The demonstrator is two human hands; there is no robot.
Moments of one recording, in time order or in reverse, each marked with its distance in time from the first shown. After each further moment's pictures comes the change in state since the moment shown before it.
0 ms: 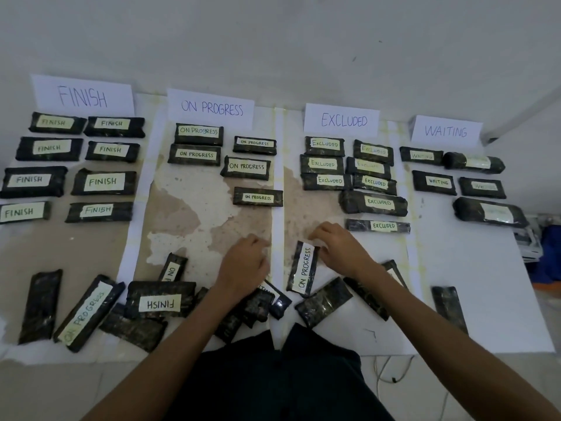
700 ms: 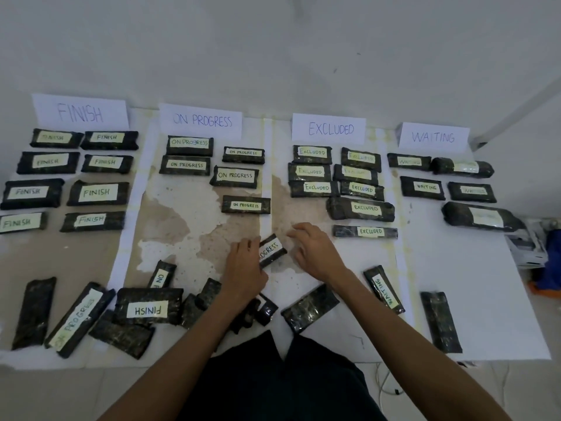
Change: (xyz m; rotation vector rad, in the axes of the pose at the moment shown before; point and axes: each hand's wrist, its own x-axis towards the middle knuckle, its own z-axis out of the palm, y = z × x) left_hand 0.012 0.029 0.018 0.122 0.007 -0.186; right_hand 0.012 -0.007 0.013 0.114 0.136 0.002
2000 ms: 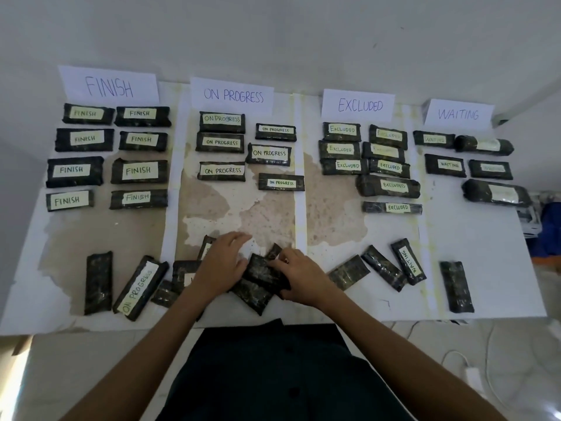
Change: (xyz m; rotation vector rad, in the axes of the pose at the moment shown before) left_hand -0.054 -0.117 -0.074 -0.154 -0.140 0.186; right_hand -0.037 -0.138 0.043 -0.103 -0.468 -0.030
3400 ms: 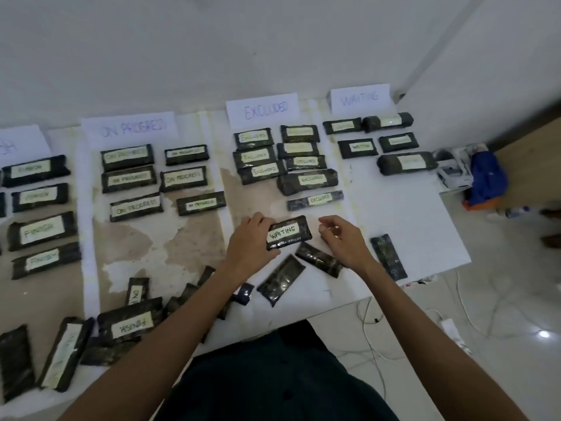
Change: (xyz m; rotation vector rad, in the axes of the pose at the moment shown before) left_hand 0.113 0.183 0.055 0.170 -0.128 0.175; right_hand -0.130 0.156 -0.076 0.774 0.626 0.673
